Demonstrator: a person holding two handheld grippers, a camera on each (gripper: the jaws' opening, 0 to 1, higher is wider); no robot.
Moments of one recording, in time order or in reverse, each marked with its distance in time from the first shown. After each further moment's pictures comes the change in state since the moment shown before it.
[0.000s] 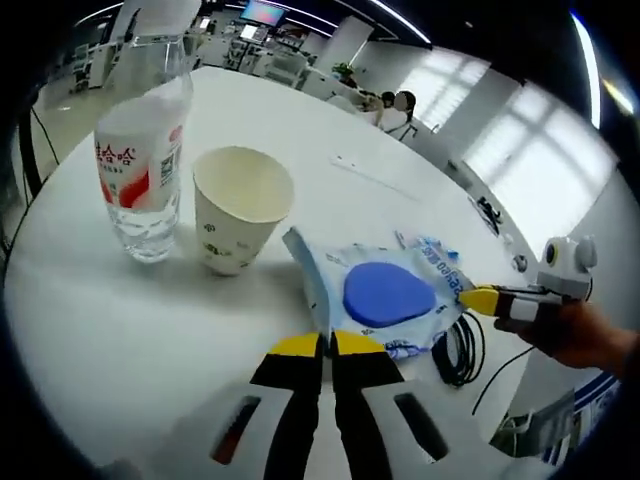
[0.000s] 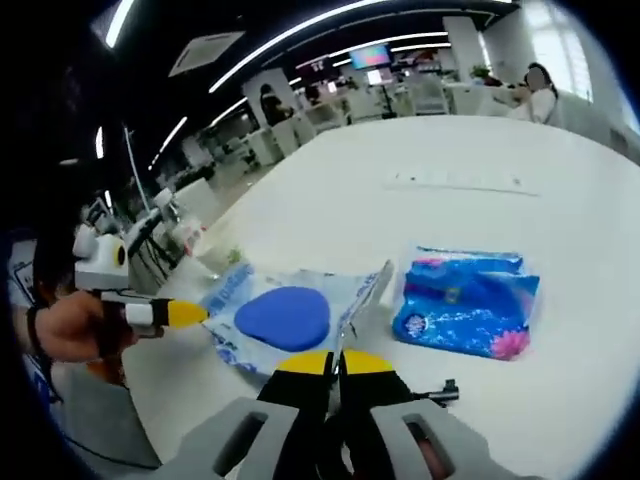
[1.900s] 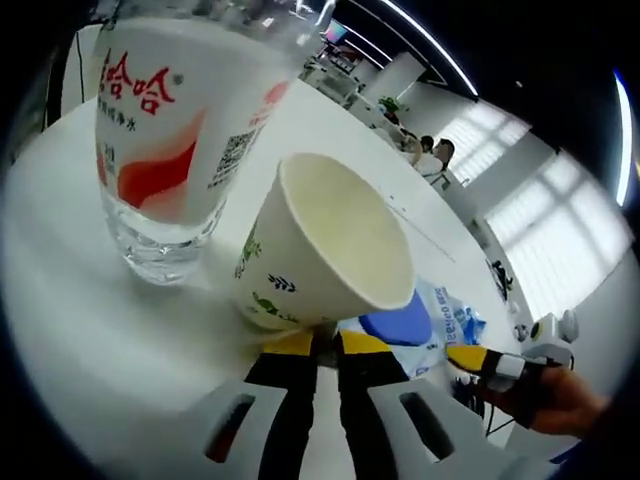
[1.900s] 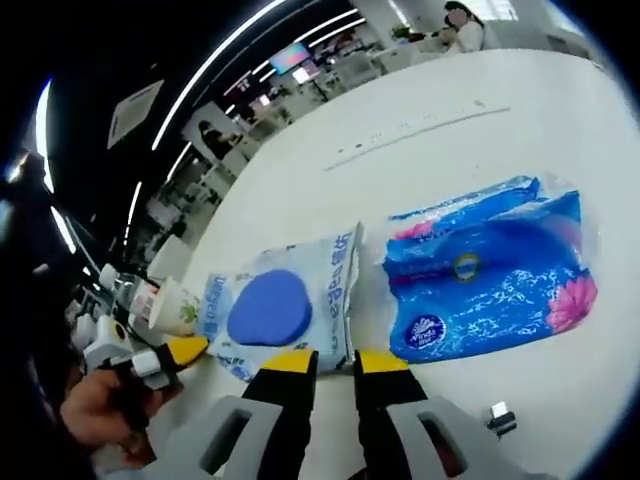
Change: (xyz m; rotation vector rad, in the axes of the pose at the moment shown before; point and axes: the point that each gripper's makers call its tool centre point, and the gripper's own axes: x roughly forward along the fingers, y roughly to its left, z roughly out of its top) left arm 0.034 0.039 0.026 -0.259 -0.117 0.050; right arm 0.041 -0.014 -0.004 0.386 -0.022 -0.036
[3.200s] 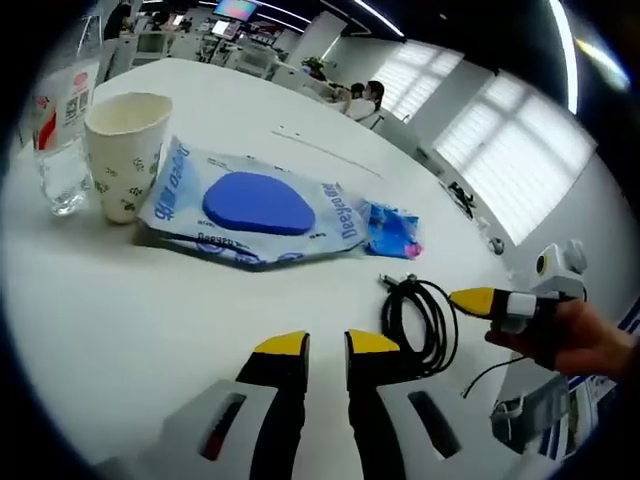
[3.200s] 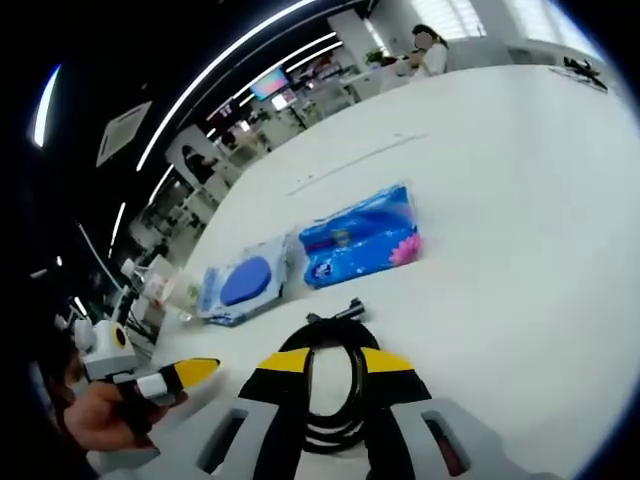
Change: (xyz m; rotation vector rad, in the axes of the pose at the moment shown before) left arm -0.016 -0.099 -0.114 0.305 0.163 -0.178; right arm -0.114 -0.059 -0.036 0.029 -0.114 -0.098
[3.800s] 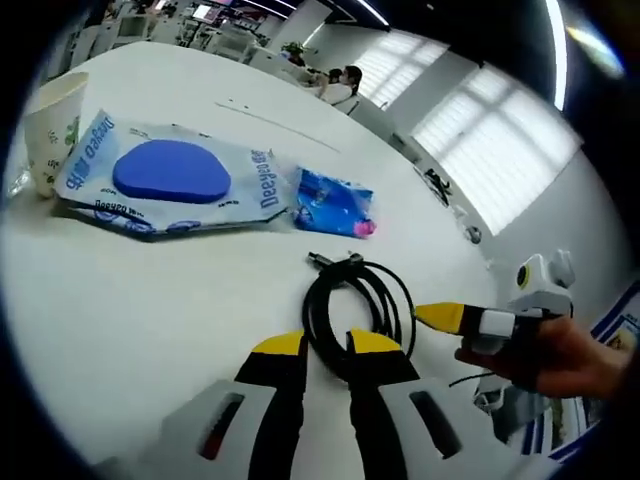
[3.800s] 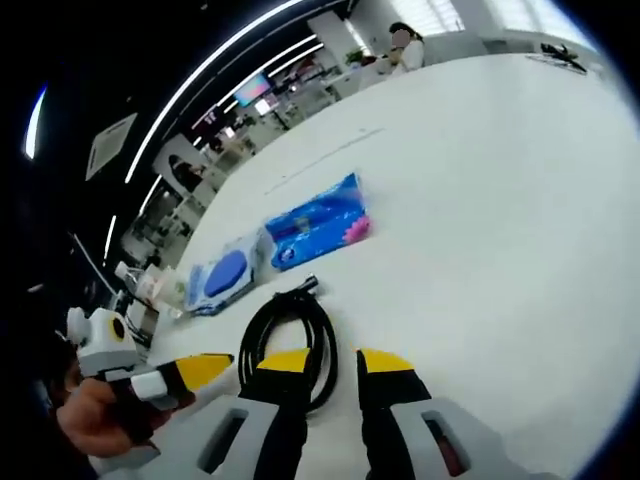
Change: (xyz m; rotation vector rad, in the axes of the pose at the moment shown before) left arm 0.033 -0.062 -0.023 -0.001 0.063 -0.091; right arm -0.012 -0.030 -0.017 0.053 0.009 -0.026
